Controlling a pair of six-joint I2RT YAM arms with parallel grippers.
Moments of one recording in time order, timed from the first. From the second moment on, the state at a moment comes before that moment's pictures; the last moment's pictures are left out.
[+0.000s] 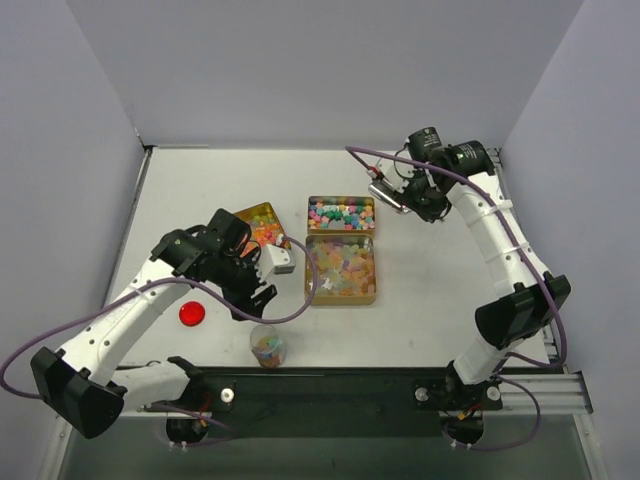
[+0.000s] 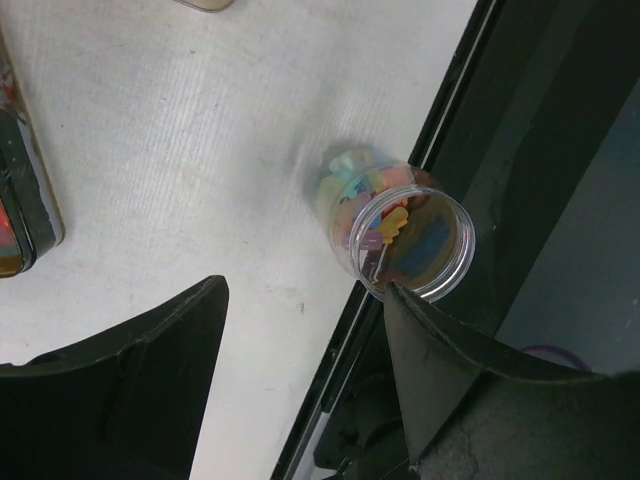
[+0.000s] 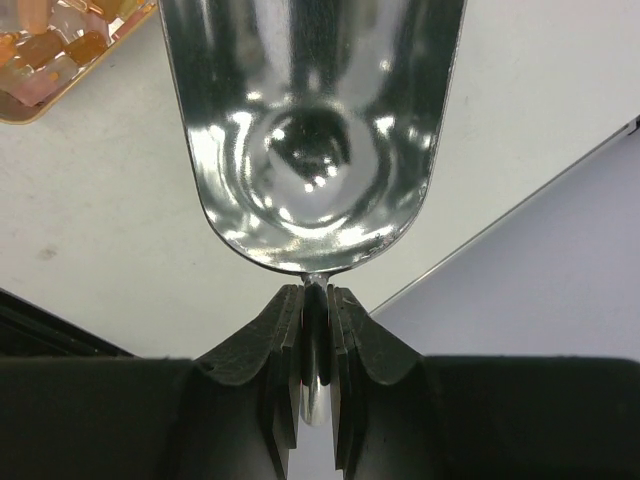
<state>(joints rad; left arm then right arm) -0.56 1.16 1.17 -1.19 0.42 0.49 0.38 1.67 1.86 -1.37 0.14 -0.69</state>
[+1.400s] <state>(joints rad) -0.97 1.51 1.25 -0.92 0.28 0.54 0.35 1.70 1.82 -1.35 0.14 -0.68</state>
